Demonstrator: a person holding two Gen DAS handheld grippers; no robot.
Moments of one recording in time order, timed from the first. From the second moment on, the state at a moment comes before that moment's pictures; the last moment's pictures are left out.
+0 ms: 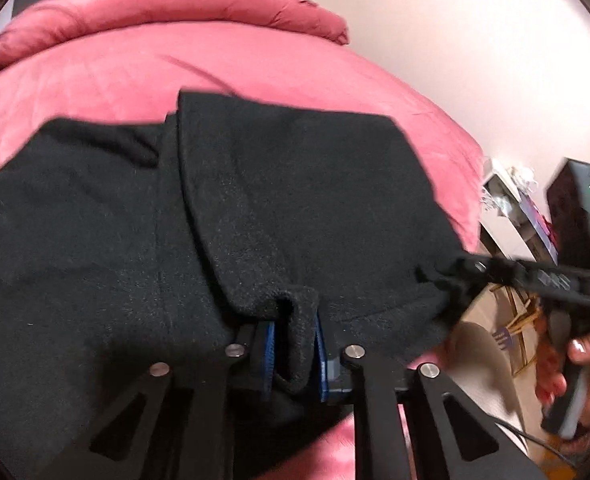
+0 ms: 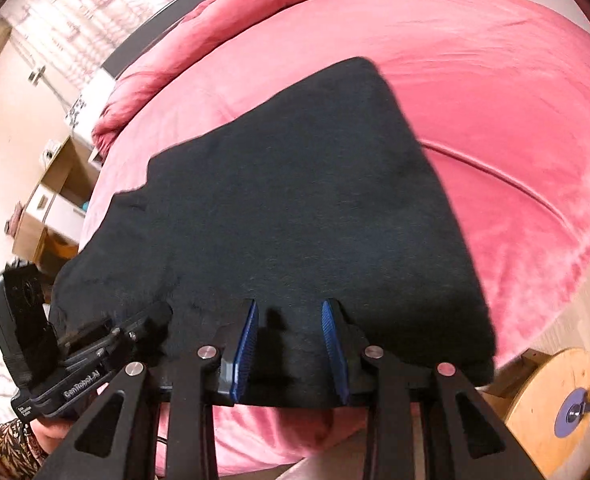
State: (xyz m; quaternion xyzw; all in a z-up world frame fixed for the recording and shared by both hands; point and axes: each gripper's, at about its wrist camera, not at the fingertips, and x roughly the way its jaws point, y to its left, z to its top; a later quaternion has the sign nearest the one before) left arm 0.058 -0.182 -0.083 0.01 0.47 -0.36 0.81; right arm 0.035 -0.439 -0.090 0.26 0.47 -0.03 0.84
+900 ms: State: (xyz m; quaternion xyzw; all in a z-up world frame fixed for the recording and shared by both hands) left arm 0.161 -0.186 -0.072 -0.03 0.50 -0.26 0.83; right arm 0.046 -0.435 -0.071 0.19 0.48 -0.03 0.86
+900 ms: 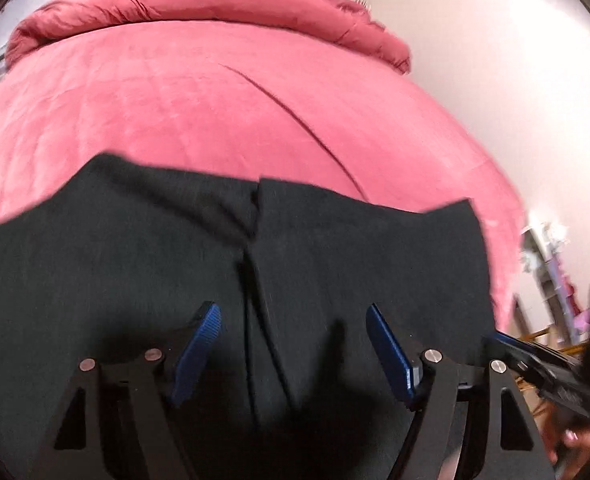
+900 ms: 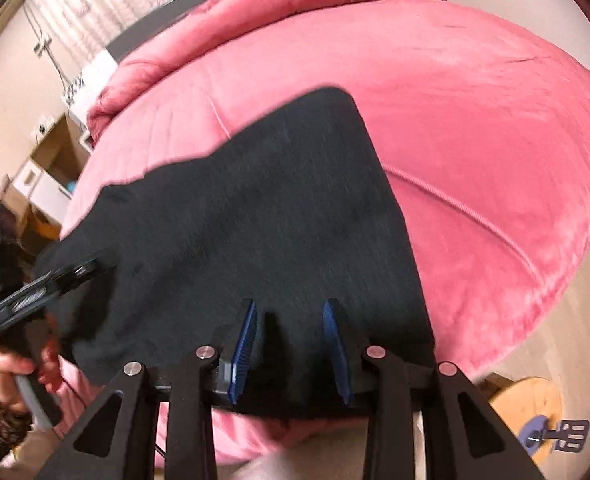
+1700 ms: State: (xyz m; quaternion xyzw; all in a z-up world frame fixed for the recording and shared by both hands) left arm 0.165 -0.164 -0.044 0.08 0.43 -0.23 0.87; right arm 0.059 -0.363 -0.096 0.09 0.51 0.01 0.86
